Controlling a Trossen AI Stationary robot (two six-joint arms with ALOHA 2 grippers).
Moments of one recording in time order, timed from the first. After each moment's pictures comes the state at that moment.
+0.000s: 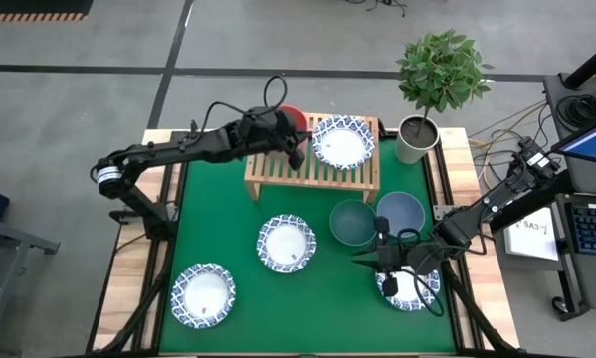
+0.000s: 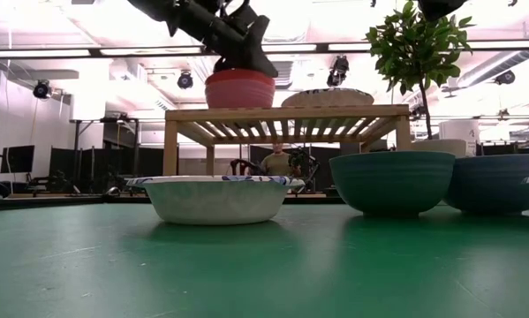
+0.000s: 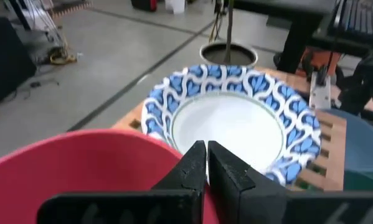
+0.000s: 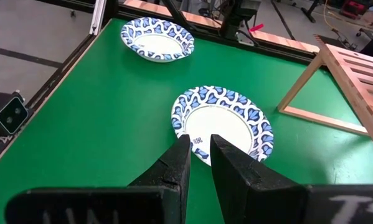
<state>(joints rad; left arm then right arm) 0.37 1.58 1.30 -0.08 -0.09 -0.05 0.62 1.15 0.77 -0.12 0.53 0.08</state>
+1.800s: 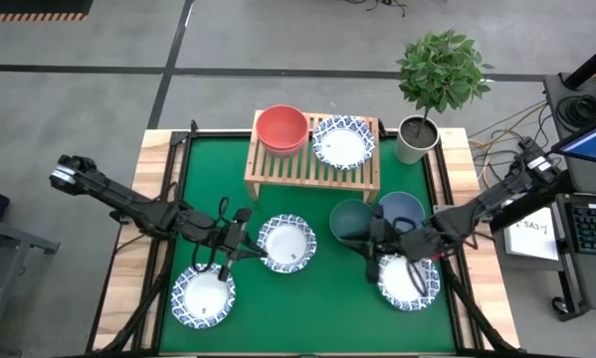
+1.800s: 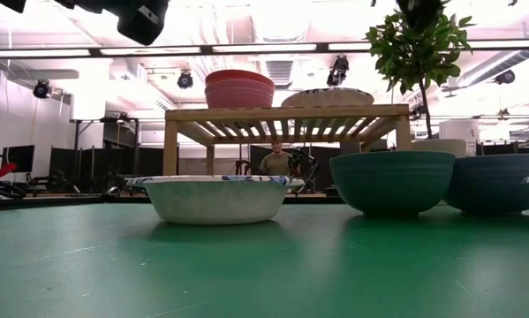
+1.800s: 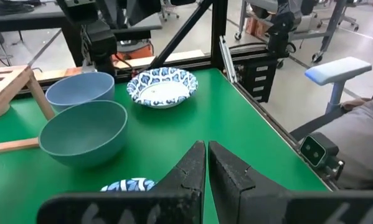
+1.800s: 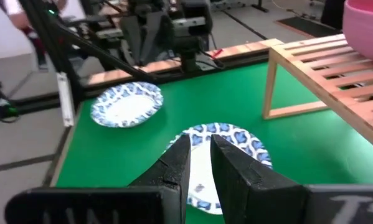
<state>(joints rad) -0.37 1.07 0.61 0.20 -0.10 -0.01 0.51 1.19 0.80 0.06 0.60 0.36</state>
